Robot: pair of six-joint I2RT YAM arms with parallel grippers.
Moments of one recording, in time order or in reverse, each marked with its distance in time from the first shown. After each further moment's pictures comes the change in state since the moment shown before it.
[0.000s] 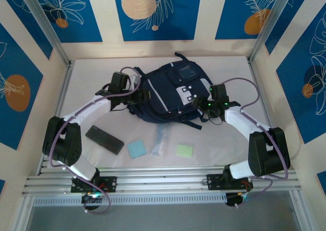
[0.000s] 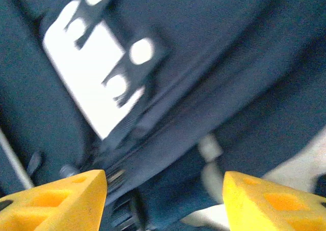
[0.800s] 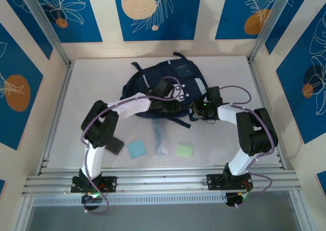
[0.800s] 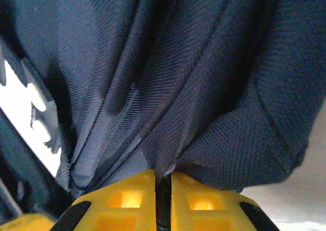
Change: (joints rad) left arm -0.327 0.434 0.384 -0.144 -0.288 -0.058; right arm 0.033 0.255 -0.023 0.299 -0.146 0.274
